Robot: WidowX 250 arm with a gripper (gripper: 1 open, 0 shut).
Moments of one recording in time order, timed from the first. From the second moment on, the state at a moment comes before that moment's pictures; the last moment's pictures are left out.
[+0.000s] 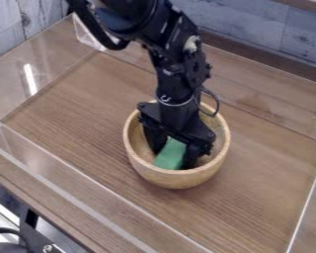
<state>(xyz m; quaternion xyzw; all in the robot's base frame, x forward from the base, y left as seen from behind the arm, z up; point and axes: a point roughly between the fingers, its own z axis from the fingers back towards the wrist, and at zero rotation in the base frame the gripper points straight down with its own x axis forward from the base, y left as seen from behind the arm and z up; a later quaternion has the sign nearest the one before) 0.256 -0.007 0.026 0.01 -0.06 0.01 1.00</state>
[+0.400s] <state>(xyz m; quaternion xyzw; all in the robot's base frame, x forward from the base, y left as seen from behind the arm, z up) 0.257 -0.003 0.024 0.01 -0.06 0.01 1.00</state>
